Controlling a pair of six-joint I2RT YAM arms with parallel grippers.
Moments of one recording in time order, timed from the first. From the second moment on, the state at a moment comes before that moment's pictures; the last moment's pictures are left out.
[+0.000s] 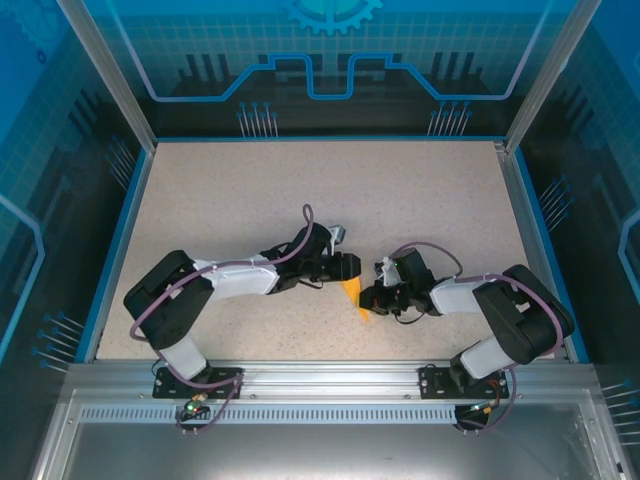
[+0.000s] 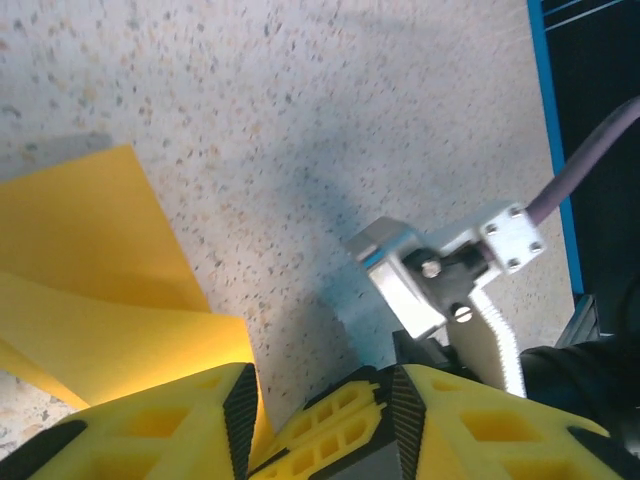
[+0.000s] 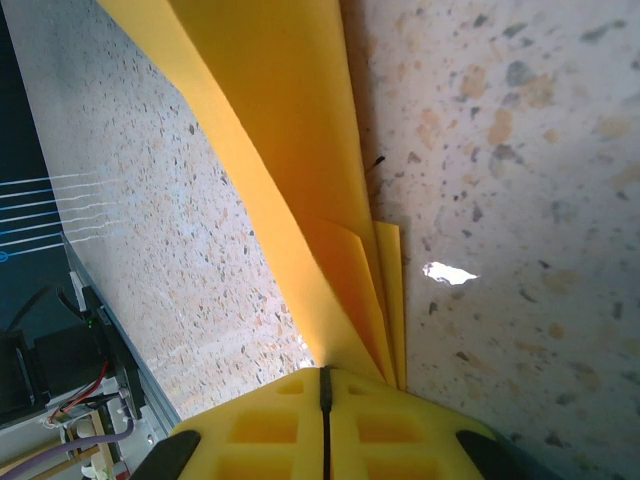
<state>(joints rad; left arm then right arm) -0.76 1.68 0.86 0.14 0.29 -0.84 0.49 1.52 0.39 0.17 -0.66 0.78</state>
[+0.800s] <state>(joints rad) -0.71 1.82 0.84 0.21 0.27 -0.85 0.49 1.52 0.39 0.16 -0.66 0.78</state>
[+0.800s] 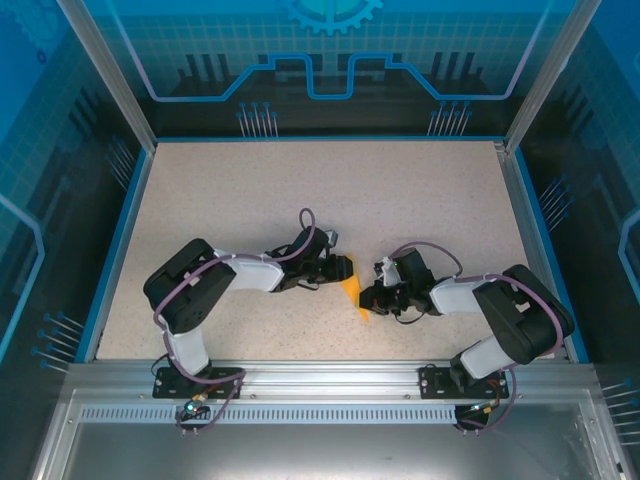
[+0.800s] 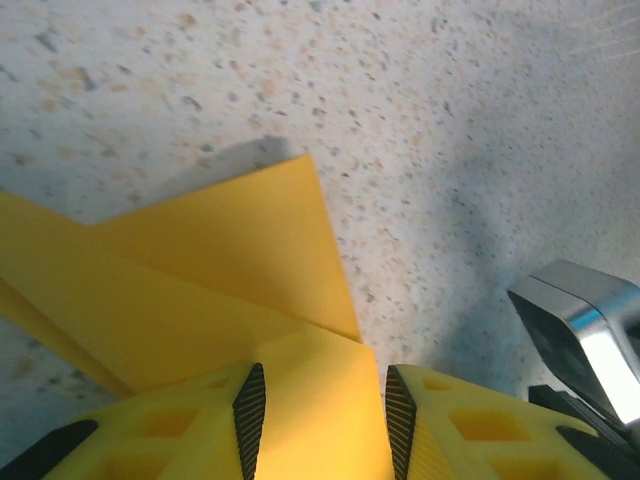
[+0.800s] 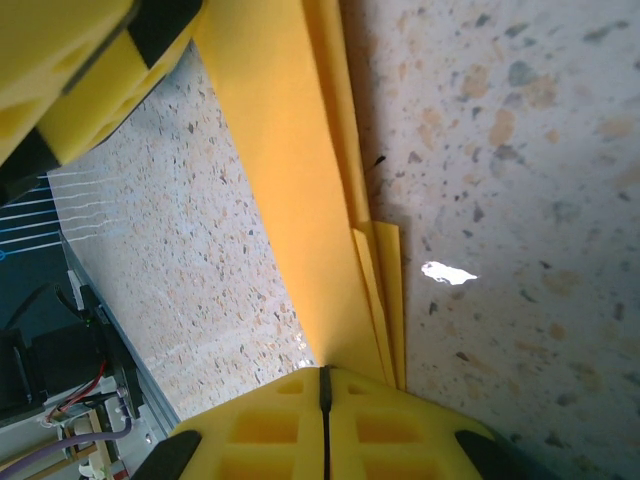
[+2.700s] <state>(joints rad) -0.57 1.65 0.94 0.02 0.32 -0.76 0.49 1.51 0.40 0.11 -0.64 0.73</state>
